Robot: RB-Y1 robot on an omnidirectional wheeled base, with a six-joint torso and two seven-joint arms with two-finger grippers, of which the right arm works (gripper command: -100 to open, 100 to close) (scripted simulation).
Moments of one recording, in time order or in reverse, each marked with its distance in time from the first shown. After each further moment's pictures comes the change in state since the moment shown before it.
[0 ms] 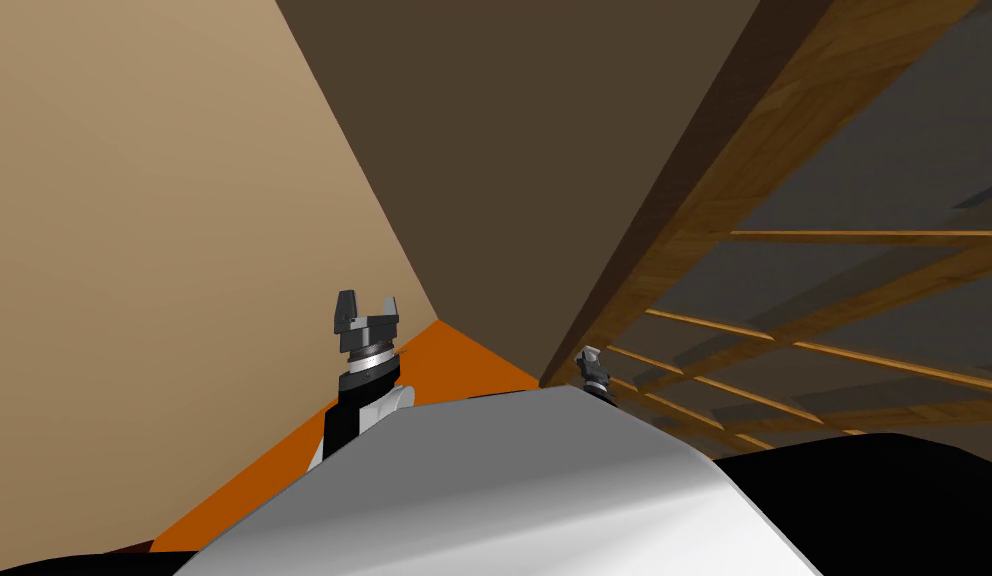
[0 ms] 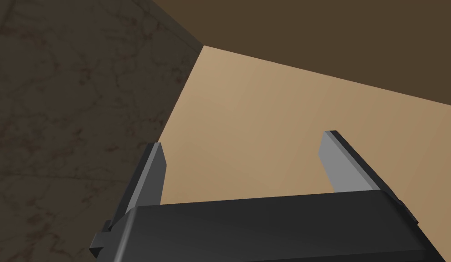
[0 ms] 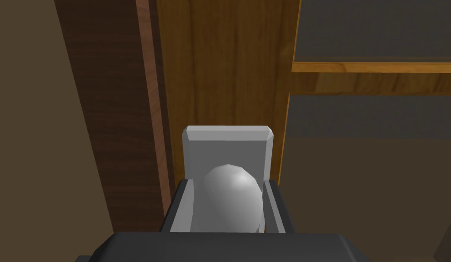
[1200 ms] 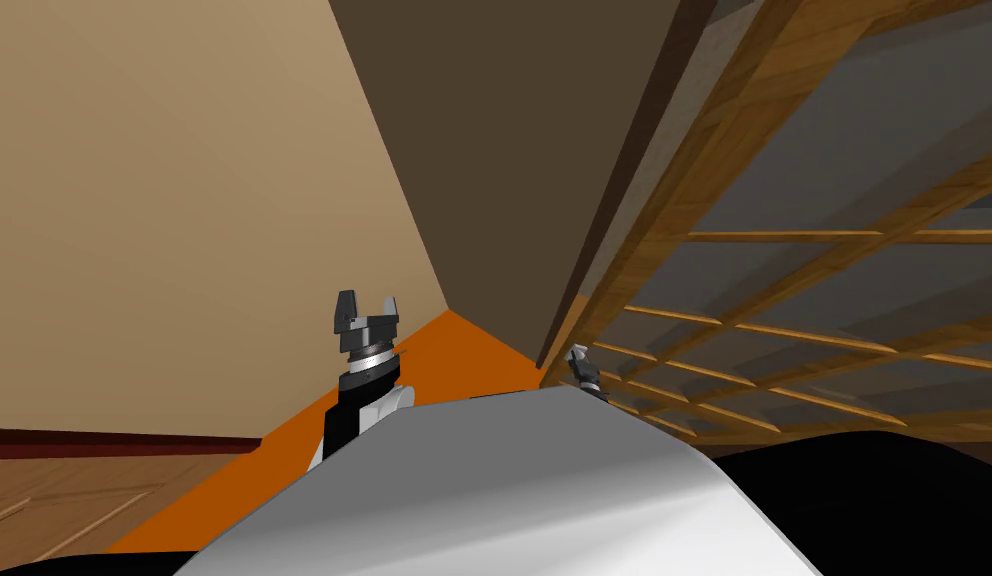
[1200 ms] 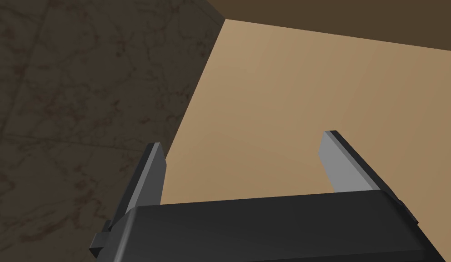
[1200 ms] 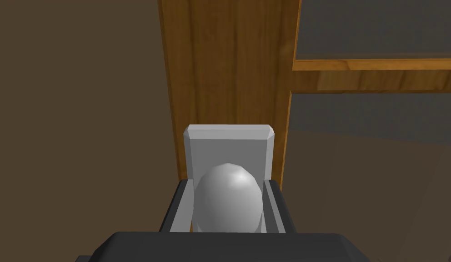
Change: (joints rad) arm 0.033 -0.047 0.123 -0.062 0.072 0.010 -0.066
